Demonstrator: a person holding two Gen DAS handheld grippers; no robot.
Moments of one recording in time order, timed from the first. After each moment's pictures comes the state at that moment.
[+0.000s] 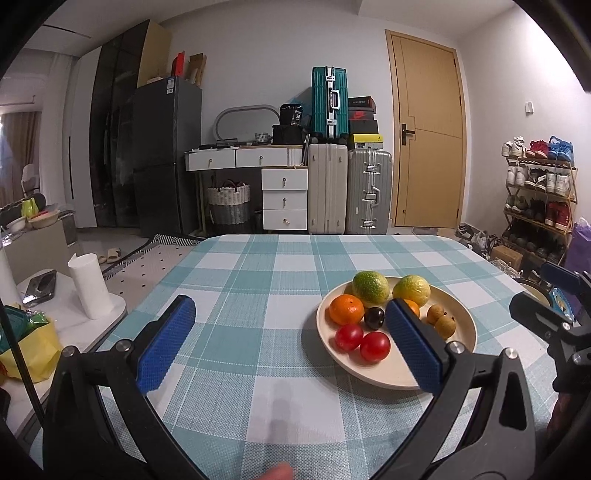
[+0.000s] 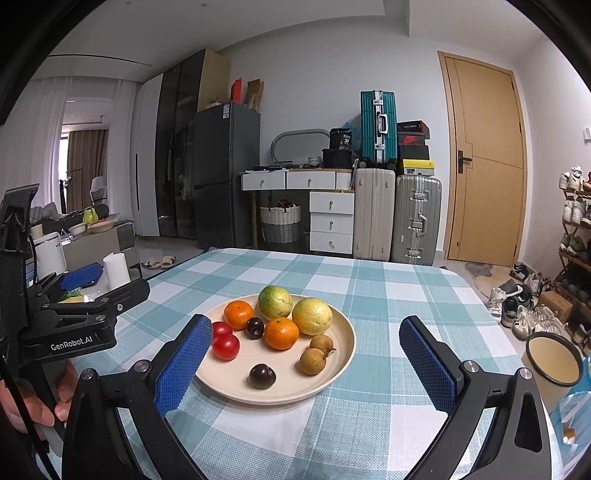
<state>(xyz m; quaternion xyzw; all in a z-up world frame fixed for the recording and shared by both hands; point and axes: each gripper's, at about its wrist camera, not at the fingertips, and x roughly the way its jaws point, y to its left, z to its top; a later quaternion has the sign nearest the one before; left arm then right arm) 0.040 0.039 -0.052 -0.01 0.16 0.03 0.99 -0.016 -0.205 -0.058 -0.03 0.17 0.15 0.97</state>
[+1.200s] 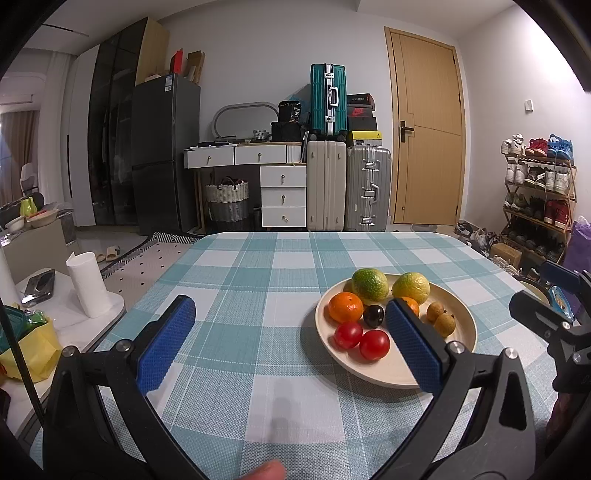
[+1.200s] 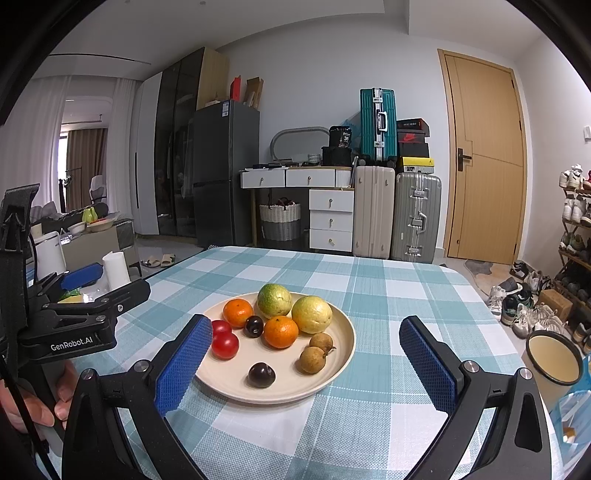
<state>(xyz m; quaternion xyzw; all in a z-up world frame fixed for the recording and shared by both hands) 0.040 0.039 -0.054 -0.01 0.17 0.03 0.99 -0.016 -0.207 -0.059 -0.03 0.17 0.15 0.97</state>
